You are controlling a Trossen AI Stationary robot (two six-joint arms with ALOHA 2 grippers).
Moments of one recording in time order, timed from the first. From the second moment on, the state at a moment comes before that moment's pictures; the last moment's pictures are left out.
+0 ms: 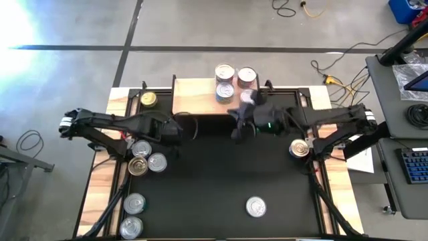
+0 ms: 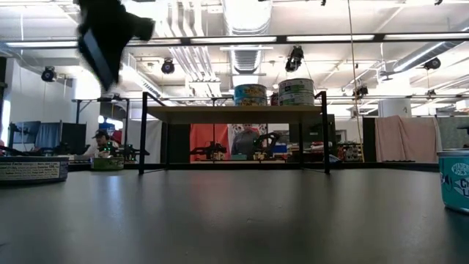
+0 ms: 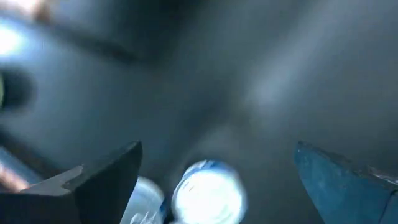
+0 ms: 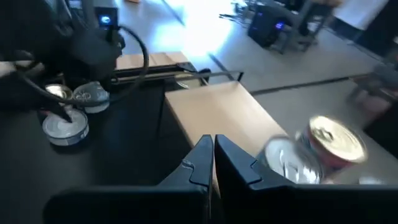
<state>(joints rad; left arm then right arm) -0.08 1.35 1.20 -1.26 -0.22 -0.72 0.06 1.43 1.44 -0.46 0.55 0.05</state>
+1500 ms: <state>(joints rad) -0.13 1.76 0.99 -1.24 0.18 -0.53 0.17 1.44 1.62 -0.71 0.79 0.20</state>
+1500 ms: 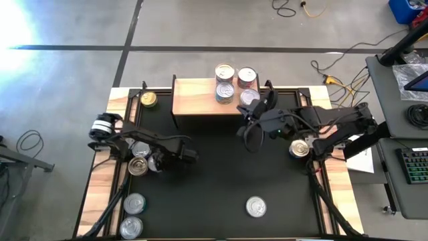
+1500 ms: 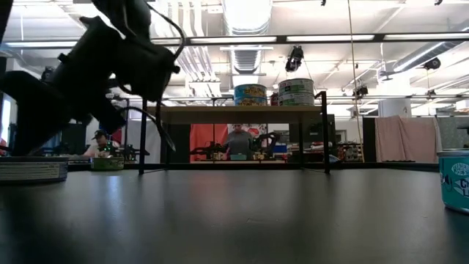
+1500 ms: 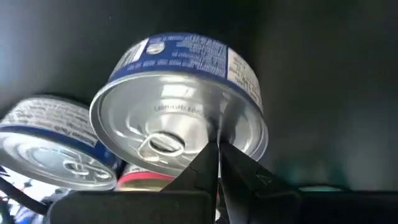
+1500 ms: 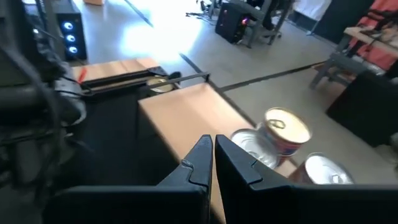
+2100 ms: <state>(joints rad) -0.10 1.54 1.25 -0.93 -0.34 -0.18 0.02 1.46 1.61 -0.81 0.70 0.17</state>
